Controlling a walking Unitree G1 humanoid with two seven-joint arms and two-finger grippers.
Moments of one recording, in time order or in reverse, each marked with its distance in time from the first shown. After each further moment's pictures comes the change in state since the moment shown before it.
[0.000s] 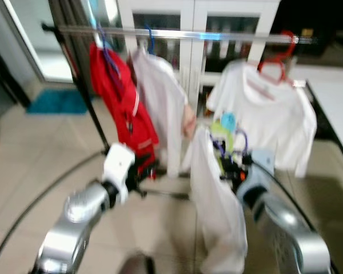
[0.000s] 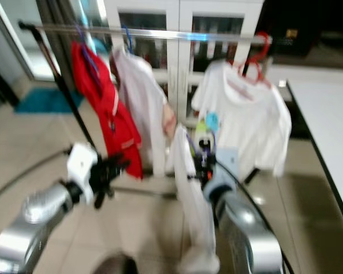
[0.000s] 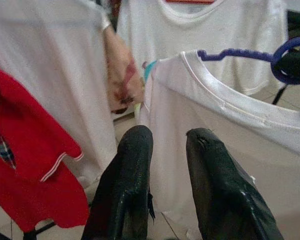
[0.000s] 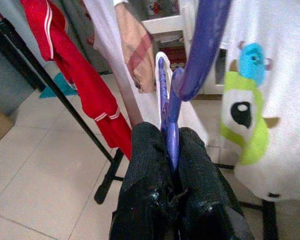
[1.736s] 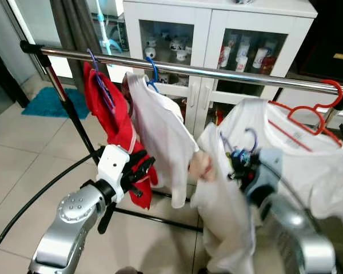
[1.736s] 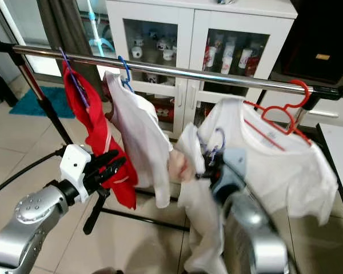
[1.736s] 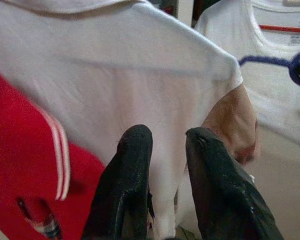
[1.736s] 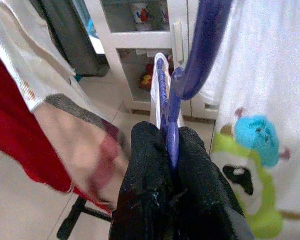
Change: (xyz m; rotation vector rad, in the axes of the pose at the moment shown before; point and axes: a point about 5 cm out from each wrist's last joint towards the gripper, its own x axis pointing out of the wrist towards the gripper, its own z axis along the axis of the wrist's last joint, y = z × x) left arm -0.008 0.003 0.001 0.016 -0.026 0.057; right arm -0.002 -0.012 -0.003 -0.035 -0.016 -0.083
